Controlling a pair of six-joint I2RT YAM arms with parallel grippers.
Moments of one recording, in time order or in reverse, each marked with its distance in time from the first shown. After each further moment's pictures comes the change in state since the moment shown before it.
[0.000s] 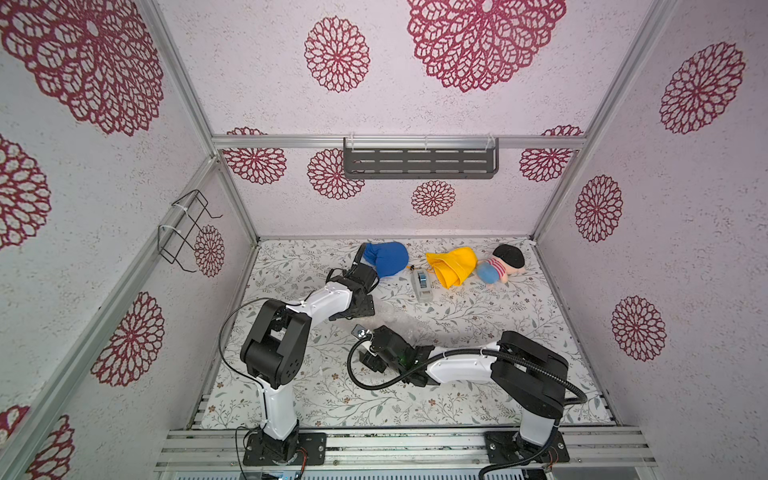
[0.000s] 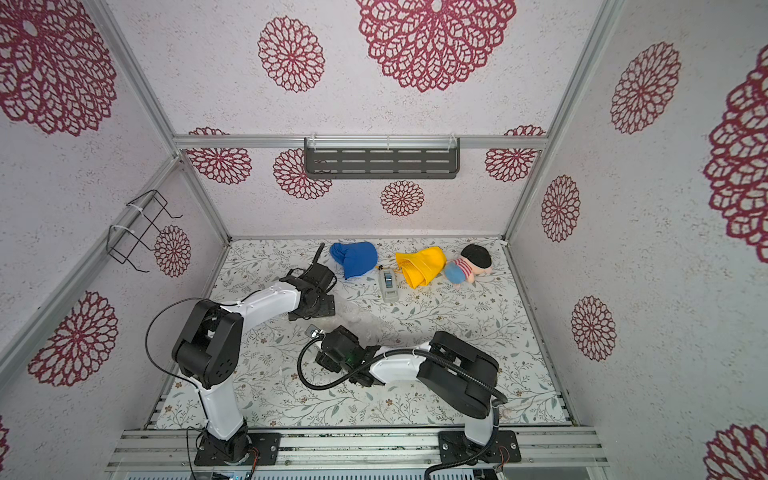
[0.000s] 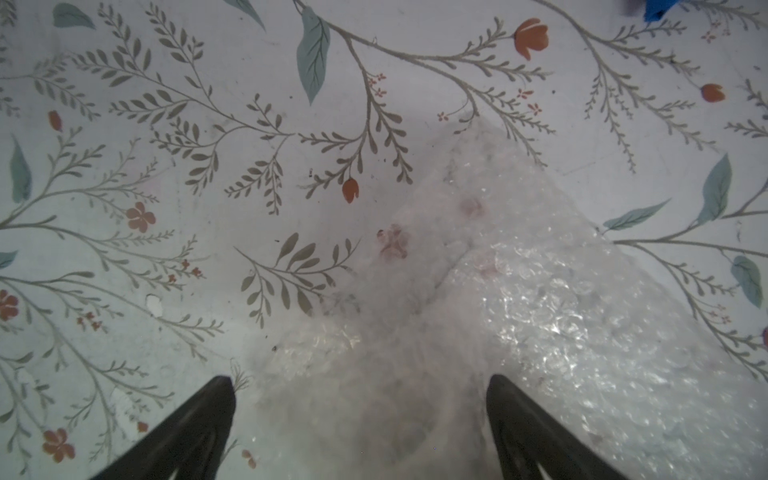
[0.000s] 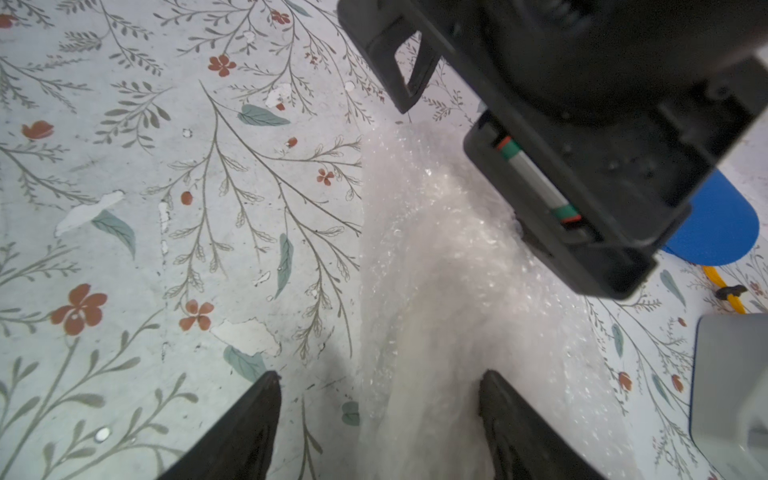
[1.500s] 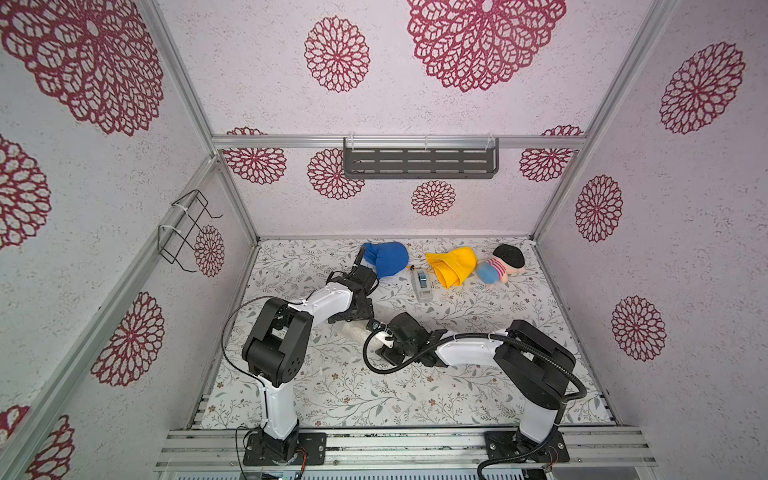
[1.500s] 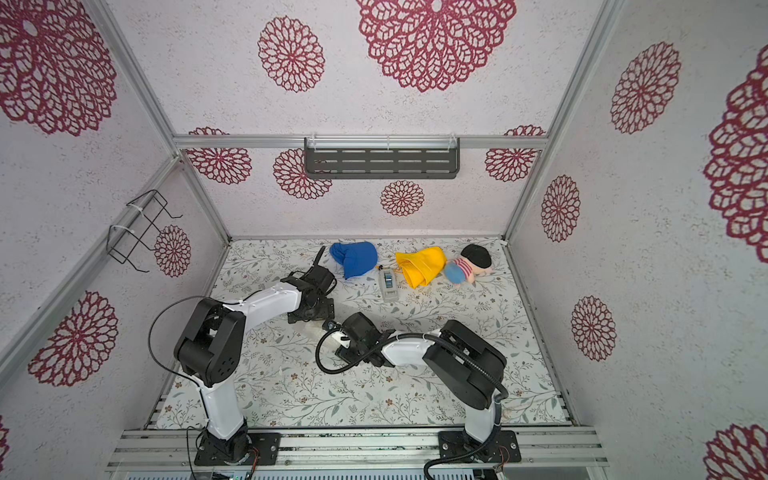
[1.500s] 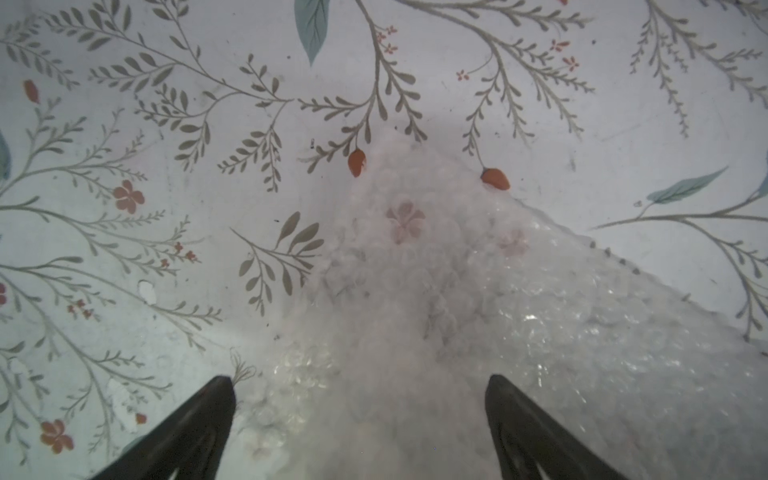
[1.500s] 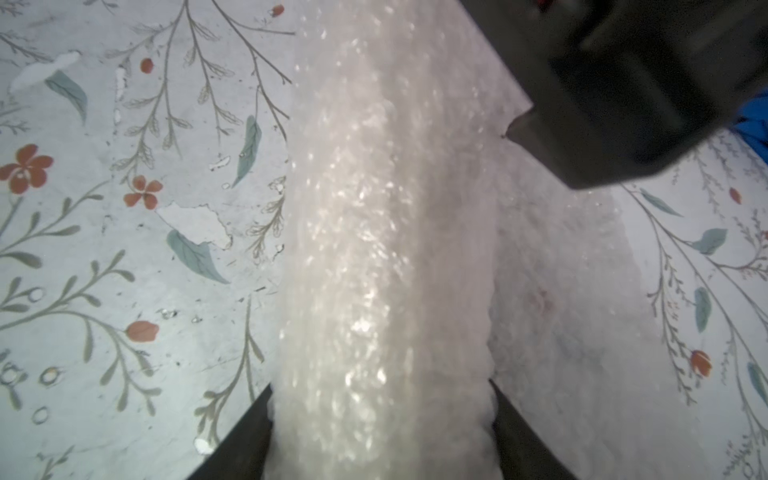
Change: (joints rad) left arm 0.005 0.008 -0.014 -0.030 0.012 -0.008; right arm -0.168 -0.003 -0.013 -0.138 -0.329 -0.109
